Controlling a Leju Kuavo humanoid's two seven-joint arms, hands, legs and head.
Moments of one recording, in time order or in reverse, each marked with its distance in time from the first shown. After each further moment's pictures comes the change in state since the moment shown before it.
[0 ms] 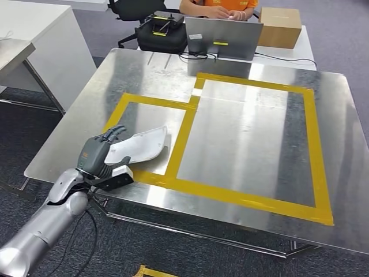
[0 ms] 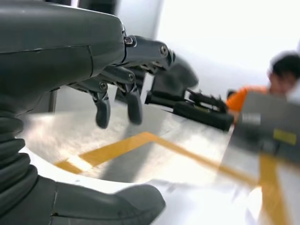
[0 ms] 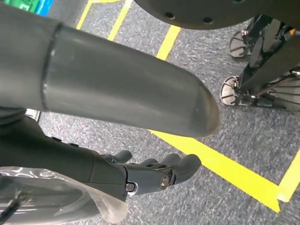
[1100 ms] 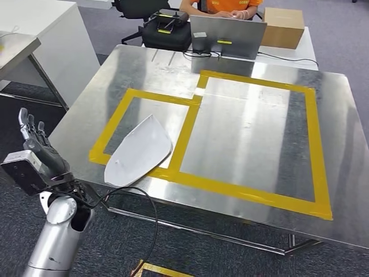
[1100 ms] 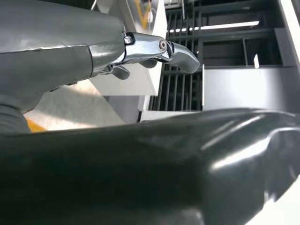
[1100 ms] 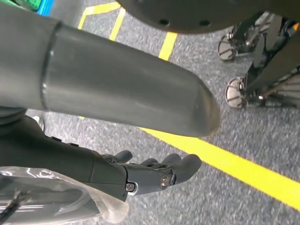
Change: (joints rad) left arm 0.259 -0.275 0.369 -0.523 0.733 0.203 -0.136; right arm 0.008 0.038 -0.051 0.003 -0.032 -0.055 0.036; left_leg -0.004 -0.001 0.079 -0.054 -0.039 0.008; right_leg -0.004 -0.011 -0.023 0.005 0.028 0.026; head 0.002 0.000
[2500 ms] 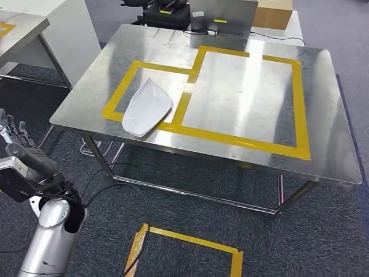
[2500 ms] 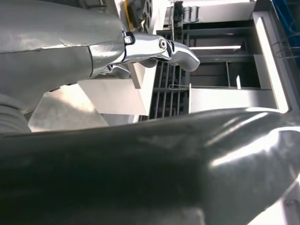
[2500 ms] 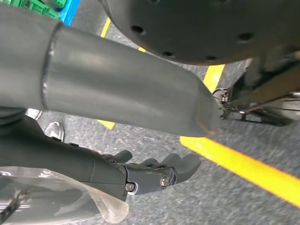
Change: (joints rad) left arm 0.014 0.018 0.002 -0.073 -0.003 0.059 -0.032; right arm -0.006 0.011 -0.002 0.000 0.022 -0.013 0.024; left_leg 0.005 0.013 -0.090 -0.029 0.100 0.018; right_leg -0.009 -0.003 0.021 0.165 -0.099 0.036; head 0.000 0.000
